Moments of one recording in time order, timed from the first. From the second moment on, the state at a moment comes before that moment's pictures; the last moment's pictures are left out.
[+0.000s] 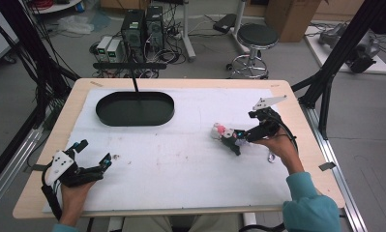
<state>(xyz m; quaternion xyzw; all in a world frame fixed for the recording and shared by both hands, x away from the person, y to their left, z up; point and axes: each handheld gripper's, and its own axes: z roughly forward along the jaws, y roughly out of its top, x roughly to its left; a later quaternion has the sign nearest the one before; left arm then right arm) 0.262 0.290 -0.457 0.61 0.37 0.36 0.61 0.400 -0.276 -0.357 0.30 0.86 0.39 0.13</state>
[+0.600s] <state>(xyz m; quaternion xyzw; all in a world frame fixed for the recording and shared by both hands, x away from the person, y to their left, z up) 0.262 0.290 -0.457 0.61 0.37 0.36 0.61 0.420 -0.258 -0.373 0.30 0.89 0.34 0.09</state>
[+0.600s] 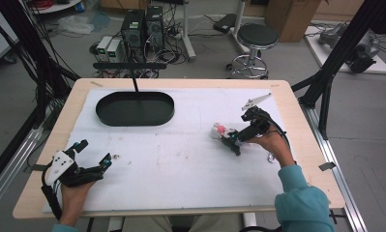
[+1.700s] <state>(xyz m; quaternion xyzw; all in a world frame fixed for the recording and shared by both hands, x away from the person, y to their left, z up) 0.262 0.290 -0.457 0.61 0.37 0.36 0.61 0.430 -0.235 -0.405 0.28 0.93 0.24 0.05</state>
